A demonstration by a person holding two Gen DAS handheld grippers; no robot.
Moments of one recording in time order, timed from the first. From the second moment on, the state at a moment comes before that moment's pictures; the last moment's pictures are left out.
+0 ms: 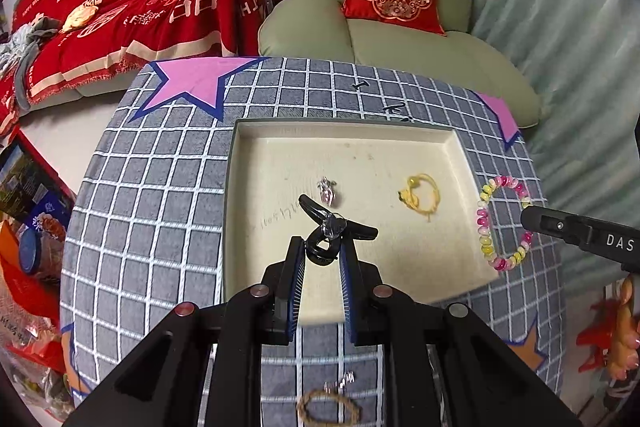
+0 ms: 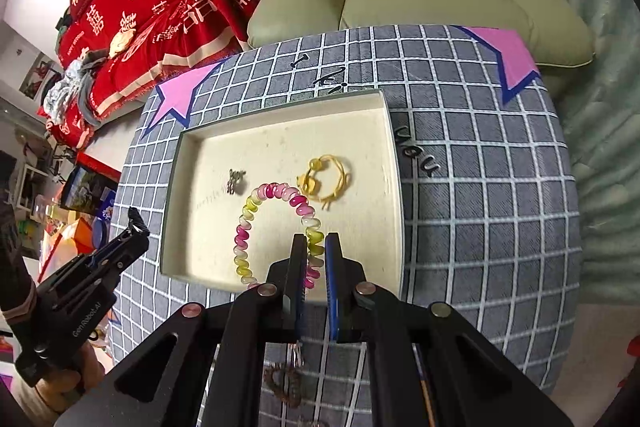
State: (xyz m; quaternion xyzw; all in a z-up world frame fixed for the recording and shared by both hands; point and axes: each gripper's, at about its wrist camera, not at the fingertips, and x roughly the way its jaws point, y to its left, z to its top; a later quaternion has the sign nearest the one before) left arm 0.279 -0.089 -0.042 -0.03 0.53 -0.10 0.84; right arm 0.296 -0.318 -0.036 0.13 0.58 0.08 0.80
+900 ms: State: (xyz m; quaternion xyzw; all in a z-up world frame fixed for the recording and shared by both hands) left arm 0.338 -0.116 -0.141 0.02 0.59 -0.04 0.81; right arm 0.371 -0.317 -0.127 0.13 0.62 0.07 0.77
